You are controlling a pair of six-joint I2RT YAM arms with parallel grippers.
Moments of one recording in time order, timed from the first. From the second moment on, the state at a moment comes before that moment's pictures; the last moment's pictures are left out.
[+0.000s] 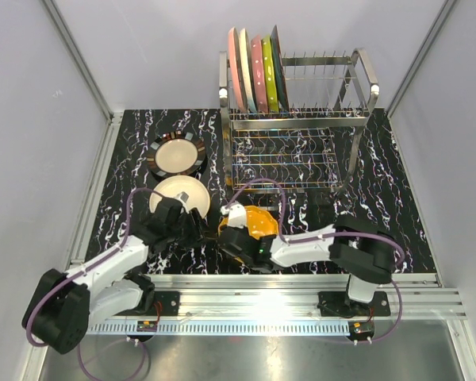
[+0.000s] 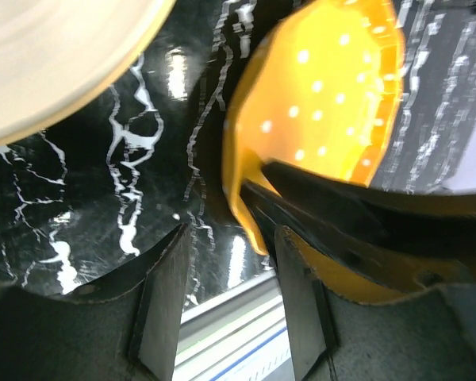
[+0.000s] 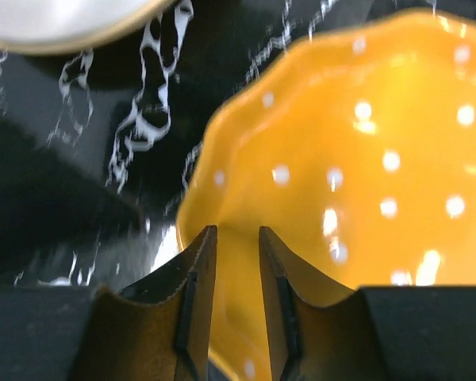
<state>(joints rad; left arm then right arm) -0.48 1.00 0.40 -0.22 0.31 -0.90 1.25 1.78 0.90 0.09 0.55 0.67</state>
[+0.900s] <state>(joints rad) -0.63 1.42 0.58 -0.10 0.17 -0.85 1.30 1.27 0.63 -0.13 0.56 0.73</state>
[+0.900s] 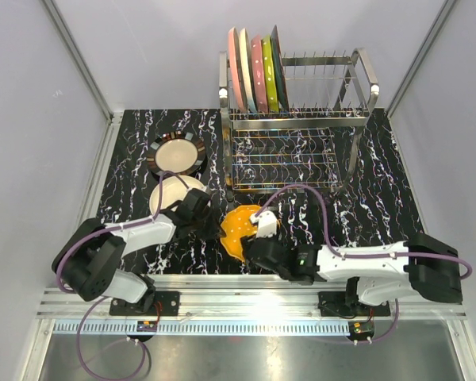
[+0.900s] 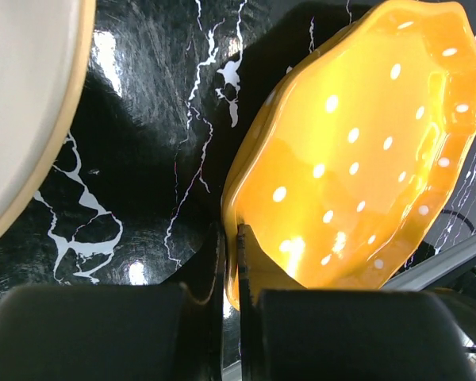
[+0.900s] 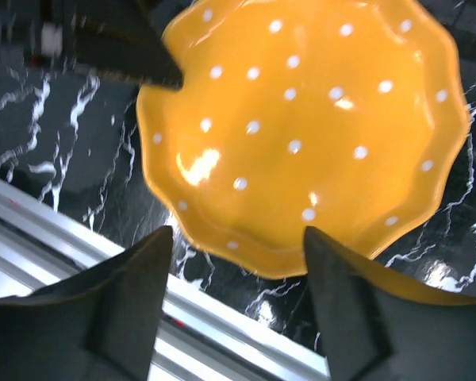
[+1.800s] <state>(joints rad) -0.63 1.20 0.69 -0.53 0.11 -0.76 1.62 1.88 1.09 -0.35 0.96 0.35</state>
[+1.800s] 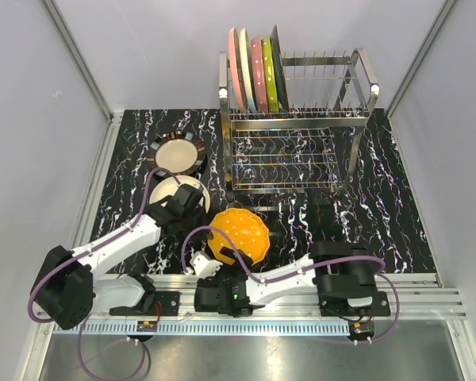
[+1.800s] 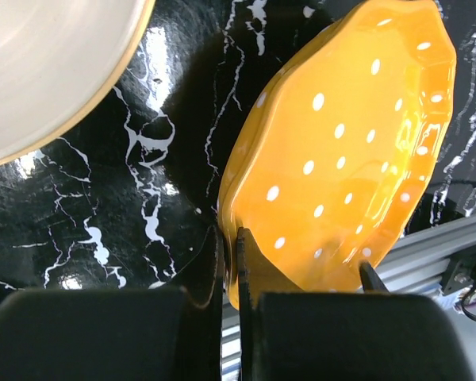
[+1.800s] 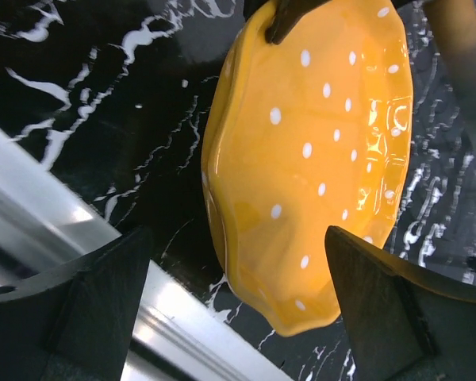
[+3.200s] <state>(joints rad) -0.24 1.02 1.11 -0.66 0.22 -0.48 1.75 1.42 1.05 -0.32 0.82 0.27</state>
